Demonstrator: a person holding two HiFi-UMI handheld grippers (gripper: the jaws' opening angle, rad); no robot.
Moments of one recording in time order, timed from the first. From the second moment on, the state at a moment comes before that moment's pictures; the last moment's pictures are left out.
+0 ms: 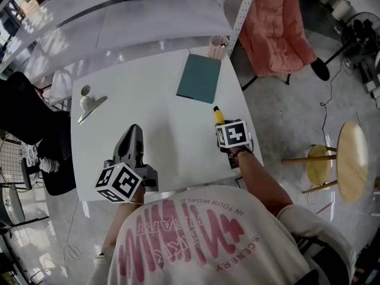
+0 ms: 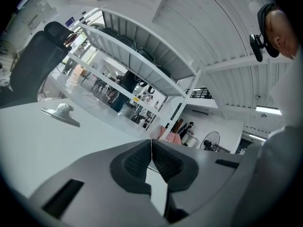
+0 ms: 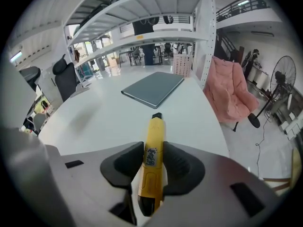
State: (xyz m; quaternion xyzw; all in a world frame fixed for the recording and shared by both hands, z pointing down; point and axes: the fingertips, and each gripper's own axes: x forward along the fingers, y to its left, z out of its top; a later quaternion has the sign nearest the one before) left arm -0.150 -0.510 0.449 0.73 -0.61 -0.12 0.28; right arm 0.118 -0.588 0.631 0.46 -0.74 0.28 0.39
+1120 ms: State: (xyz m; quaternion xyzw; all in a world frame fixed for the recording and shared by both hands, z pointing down) left arm -0.131 -0.481 0.422 0.77 -0.58 -0.12 0.26; right arm 0.104 -0.584 0.509 0.52 -0.79 0.23 0.21
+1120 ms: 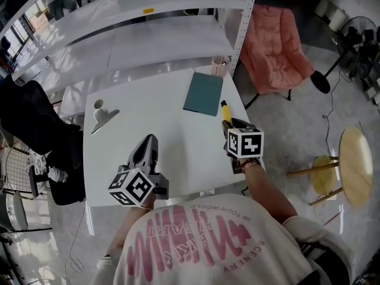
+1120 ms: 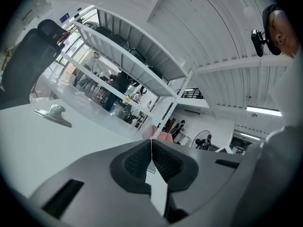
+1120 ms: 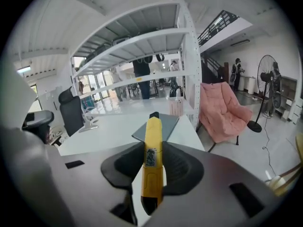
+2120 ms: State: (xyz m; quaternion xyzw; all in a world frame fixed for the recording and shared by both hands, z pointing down) left arm -0.123 -0.443 0.384 0.79 -0.55 -0.15 0.22; right arm 0.062 -0.503 0.352 0.50 -0.86 0.10 0.00
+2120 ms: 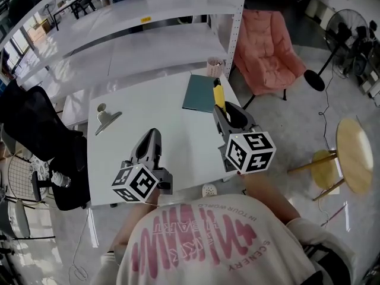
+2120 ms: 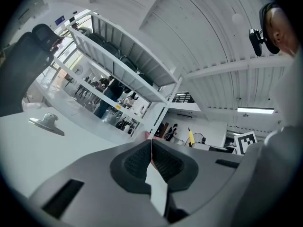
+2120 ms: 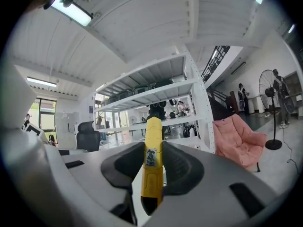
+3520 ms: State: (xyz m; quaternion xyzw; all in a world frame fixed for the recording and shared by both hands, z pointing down) left arm -0.107 -0.343 0.405 0.82 -0.50 -0.12 0.24; right arm 0.073 -0.376 0.406 0.54 -0.82 0.18 0.01
